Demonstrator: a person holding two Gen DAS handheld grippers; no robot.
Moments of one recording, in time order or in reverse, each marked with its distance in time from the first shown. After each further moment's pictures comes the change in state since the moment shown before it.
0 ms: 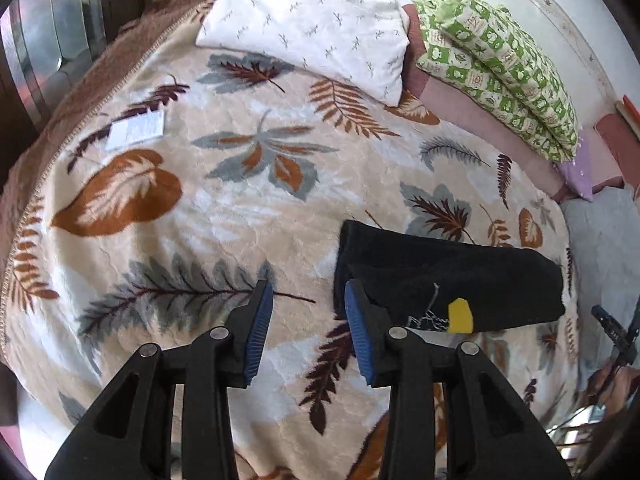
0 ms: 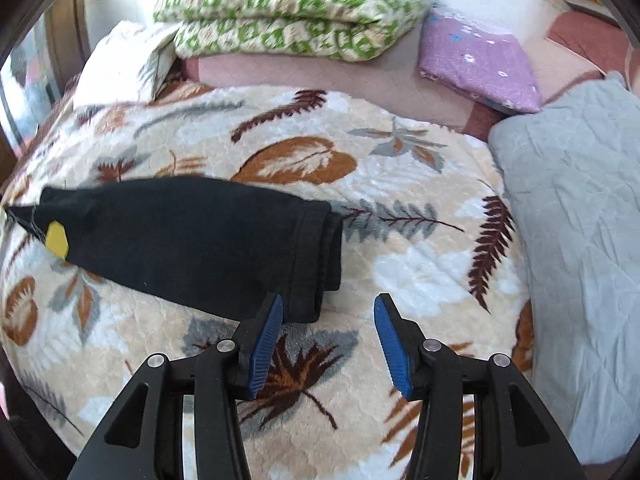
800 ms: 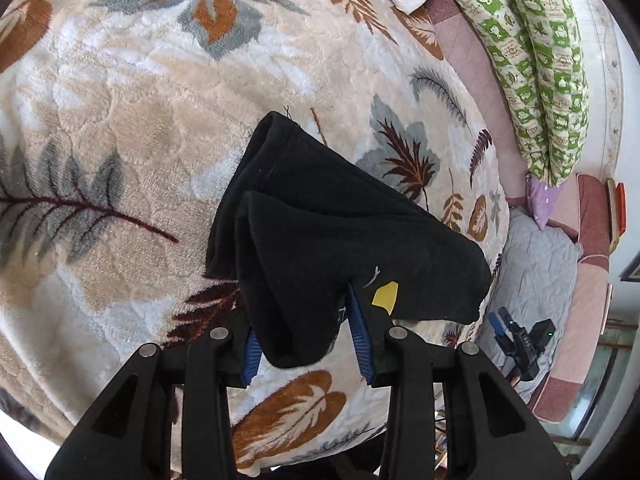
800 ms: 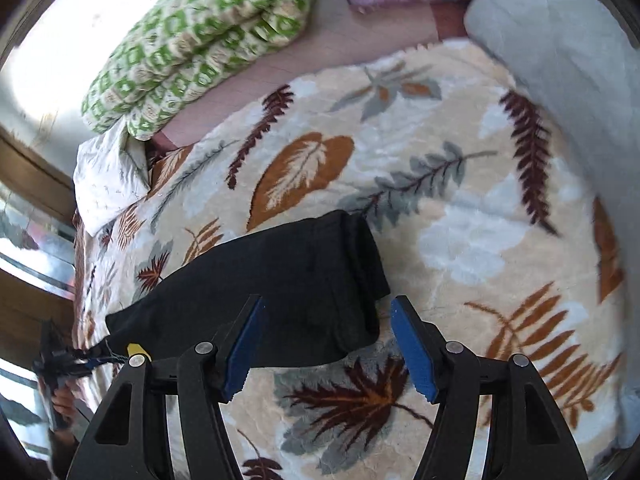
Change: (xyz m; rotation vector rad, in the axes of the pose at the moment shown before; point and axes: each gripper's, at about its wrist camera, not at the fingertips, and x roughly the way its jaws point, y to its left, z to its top) left arm 0.100 -0.017 0.013 -0.321 0.425 -0.301; right arm 0.064 -0.039 0.026 0.458 0.173 0.274
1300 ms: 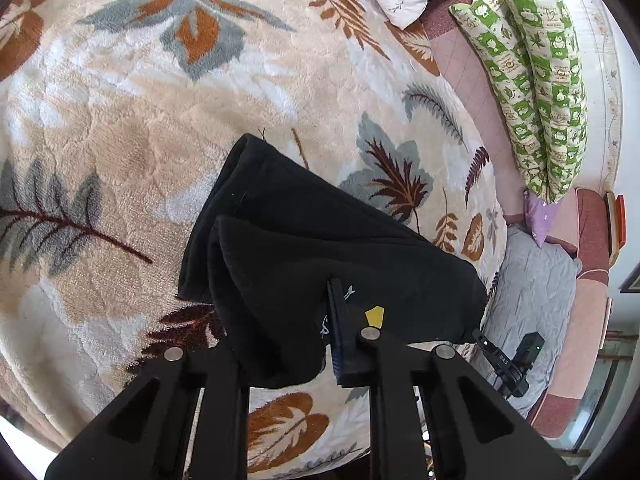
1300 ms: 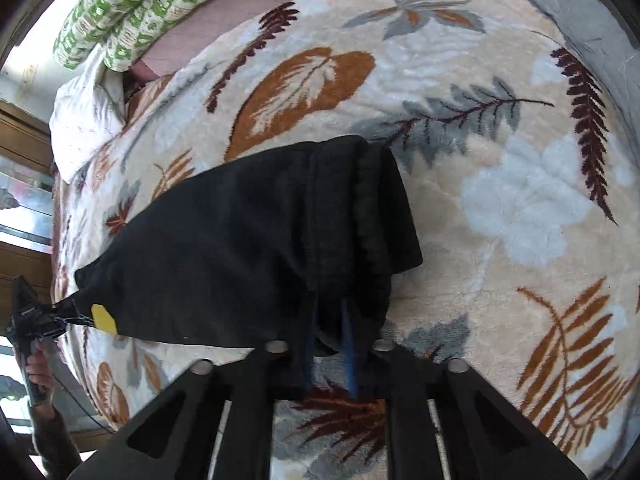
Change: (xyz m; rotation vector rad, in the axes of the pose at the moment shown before) left arm -0.001 -0.015 0.004 -0.013 -0.076 0.006; right arm 0.049 0.015 -0.011 -0.102 0.166 -0.055
